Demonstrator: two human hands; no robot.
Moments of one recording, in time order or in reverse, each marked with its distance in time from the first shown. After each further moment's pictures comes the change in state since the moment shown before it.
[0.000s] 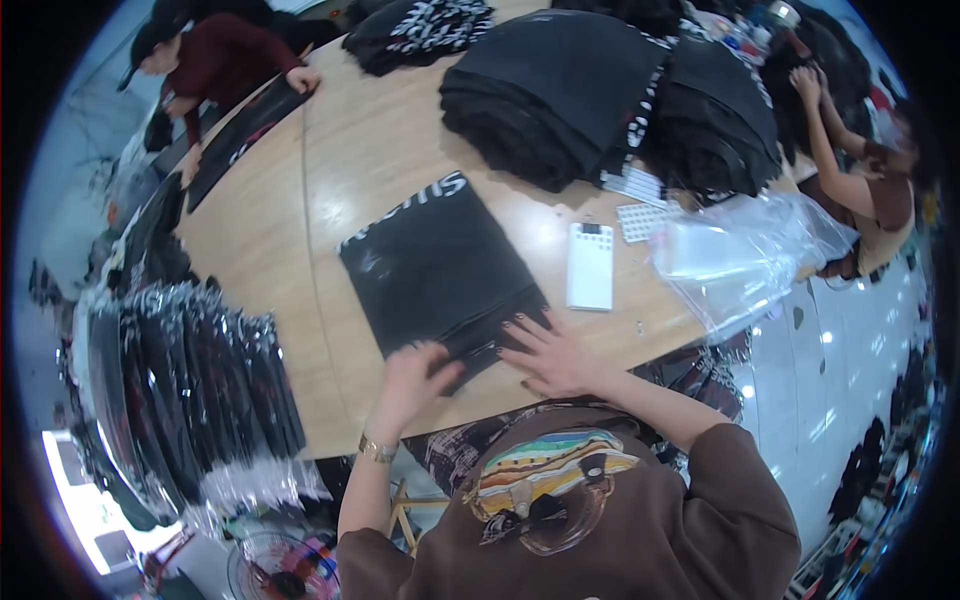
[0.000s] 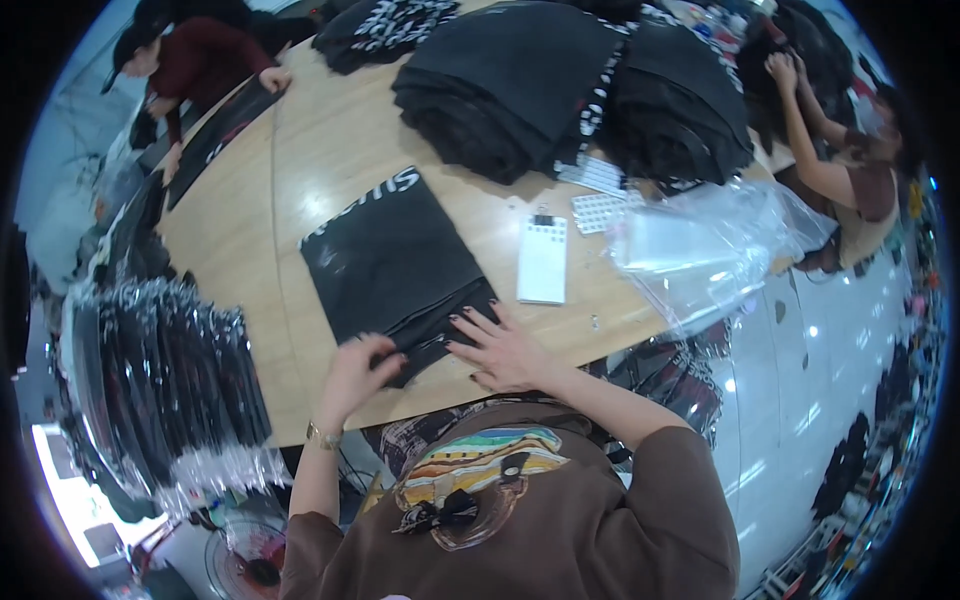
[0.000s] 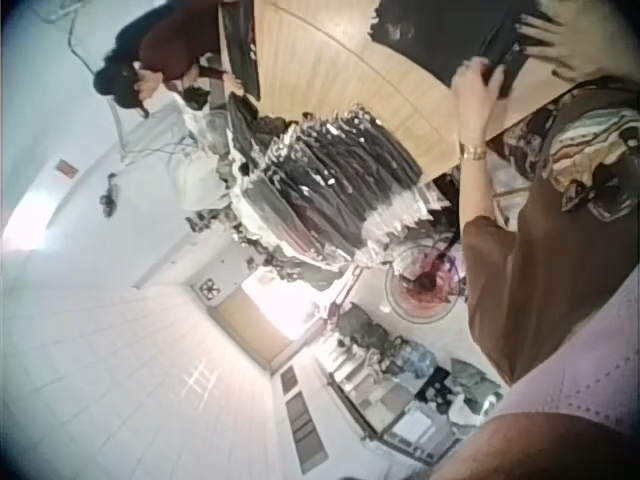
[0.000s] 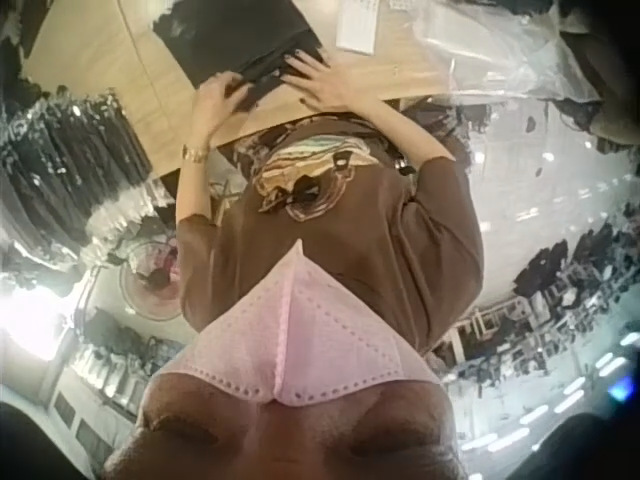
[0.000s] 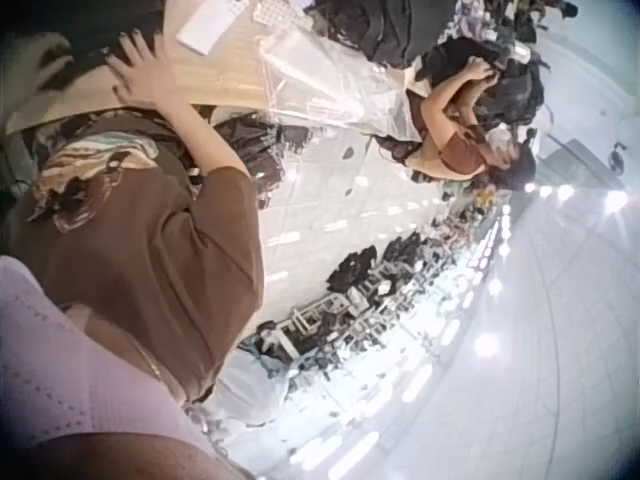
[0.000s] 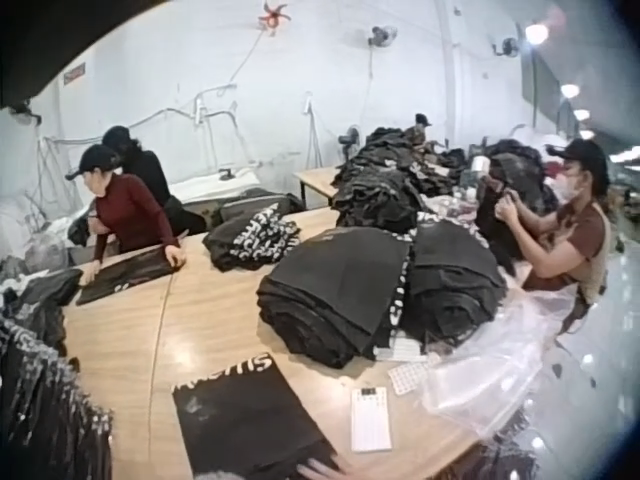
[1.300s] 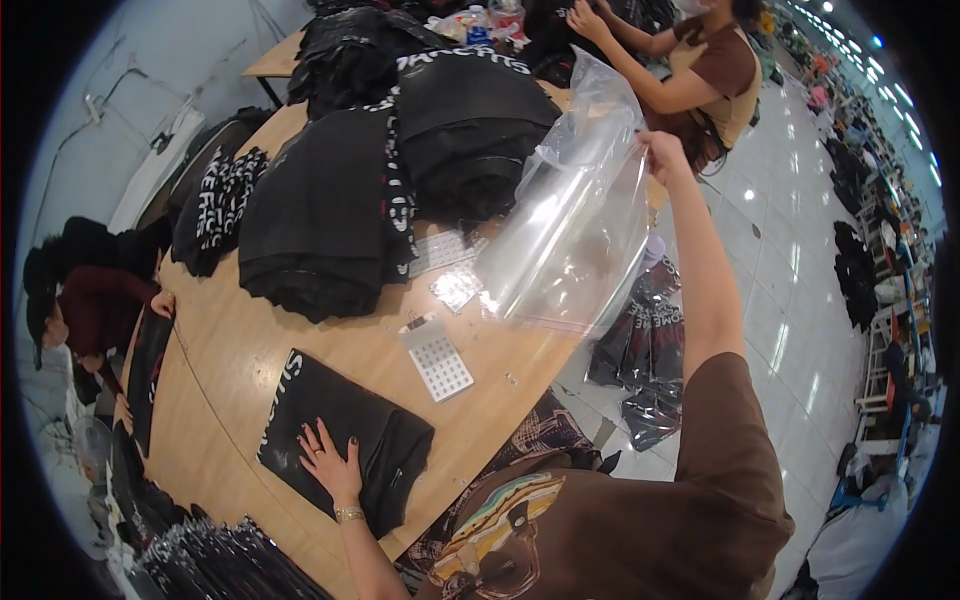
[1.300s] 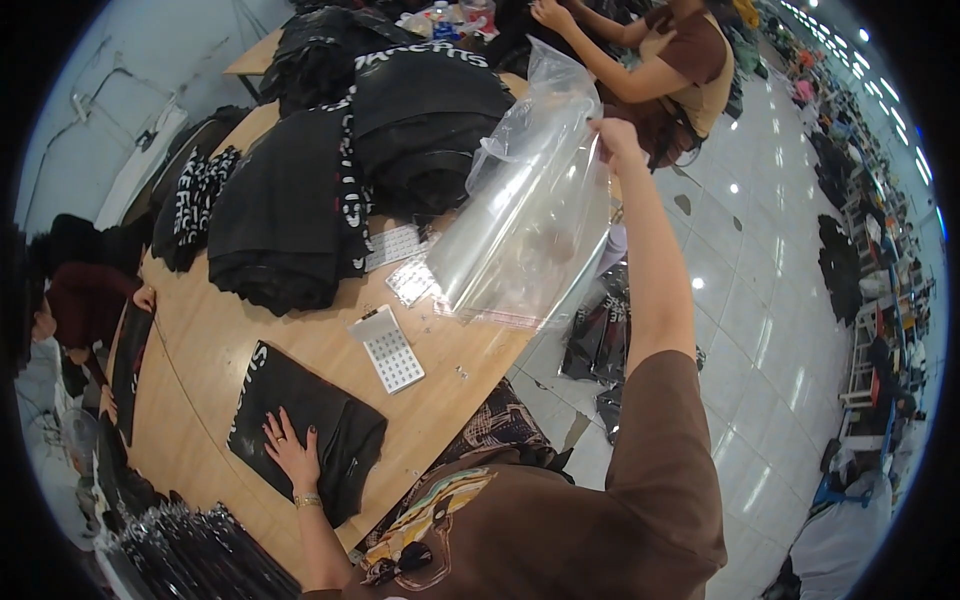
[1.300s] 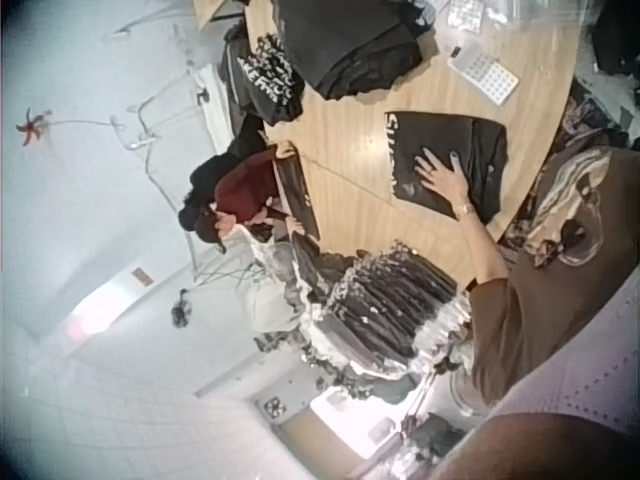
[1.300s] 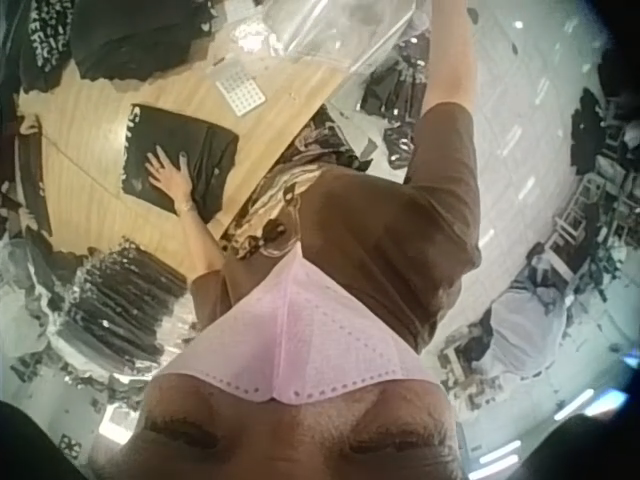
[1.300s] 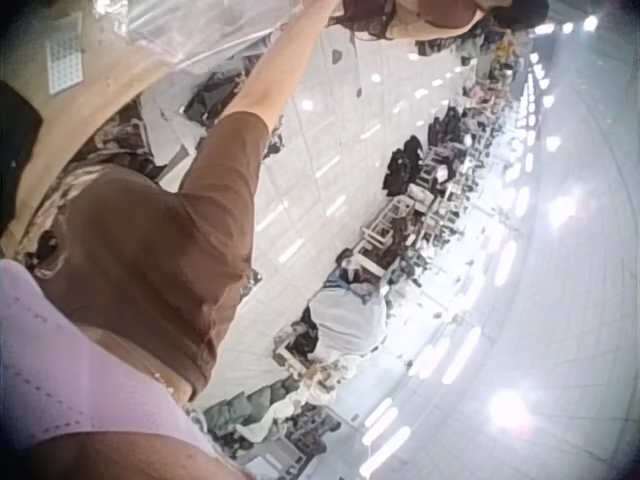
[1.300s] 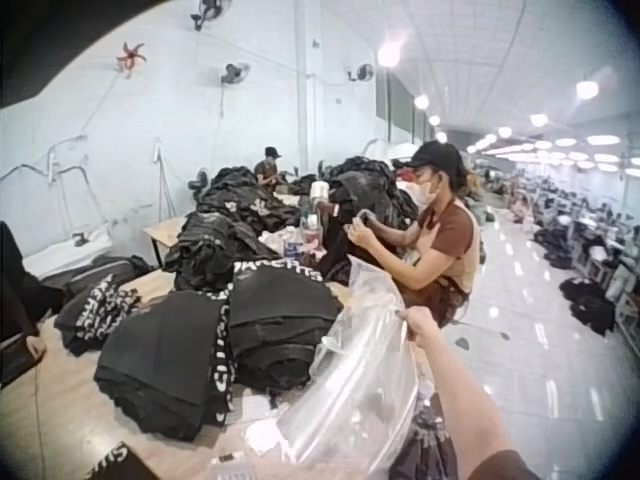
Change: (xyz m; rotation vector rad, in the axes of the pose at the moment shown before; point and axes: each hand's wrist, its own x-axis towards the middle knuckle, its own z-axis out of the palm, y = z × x) left_hand 0.110 -0.035 0.022 0.483 0.525 -0.175; right_hand -0.280 0.300 -0.253 0.853 1.514 1.452
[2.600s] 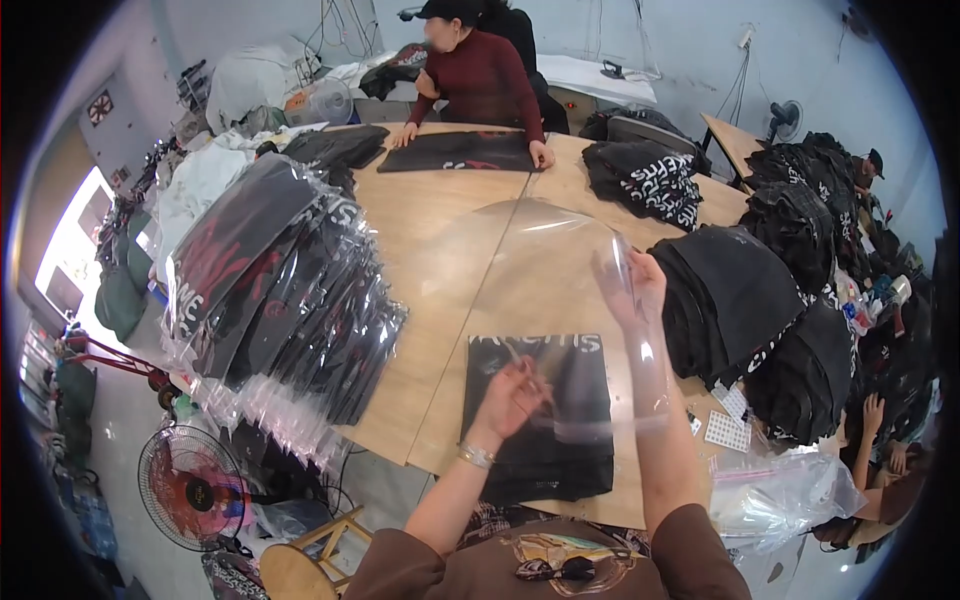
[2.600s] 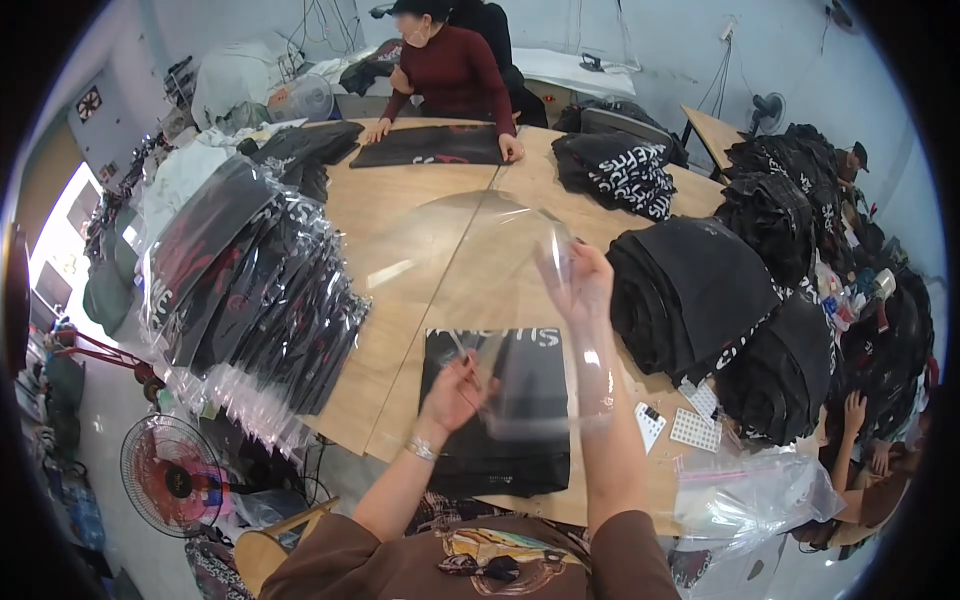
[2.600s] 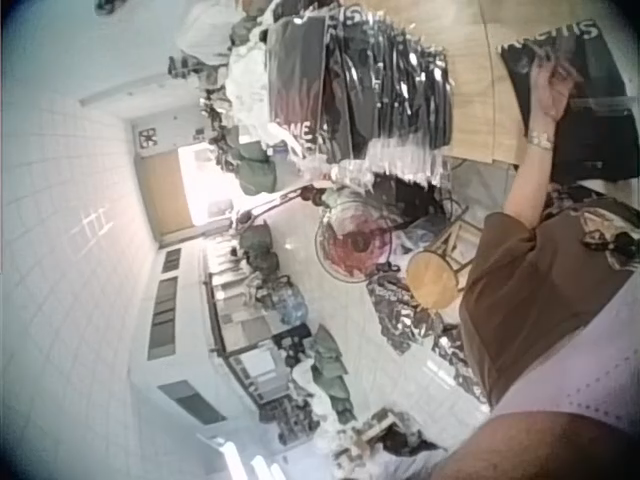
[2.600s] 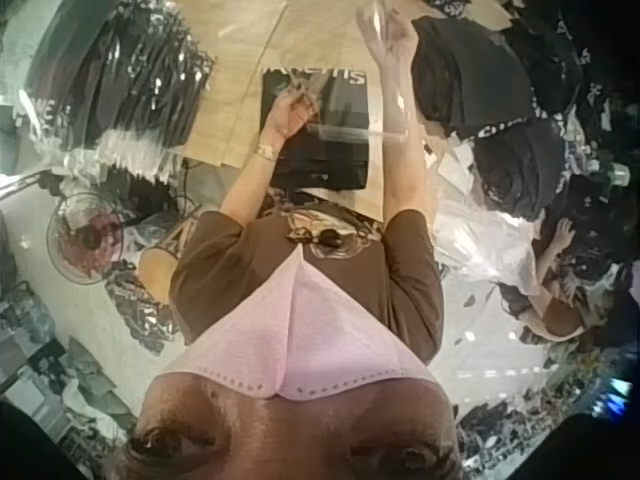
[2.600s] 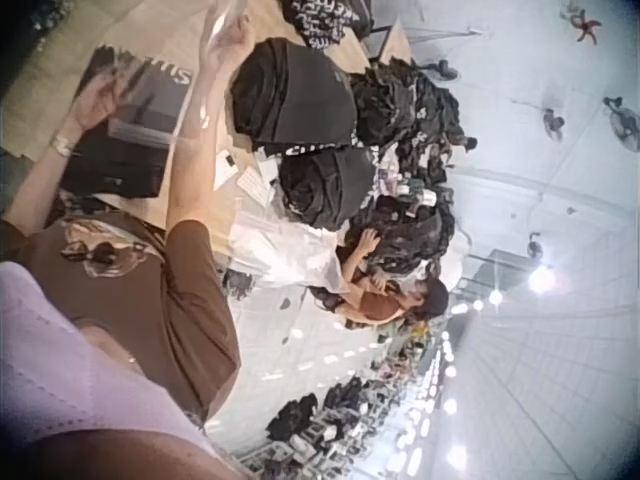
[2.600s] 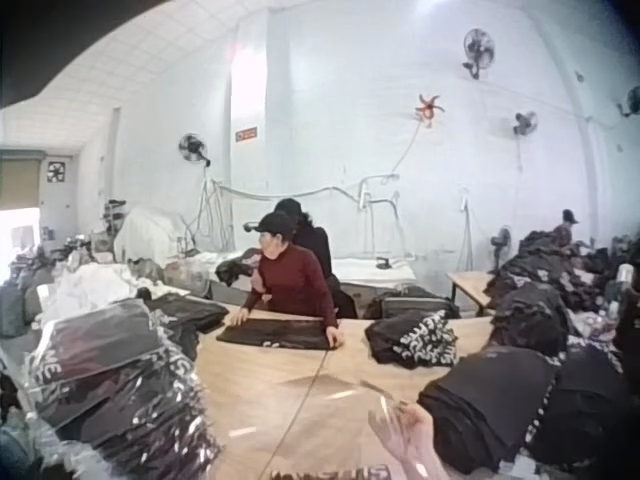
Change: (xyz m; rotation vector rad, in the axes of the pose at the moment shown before) left_hand -0.050 -0.028 -0.040 -2.548 0.375 -0.197; right_hand -0.500 0.032 0.390 0.688 -1.484 0.716
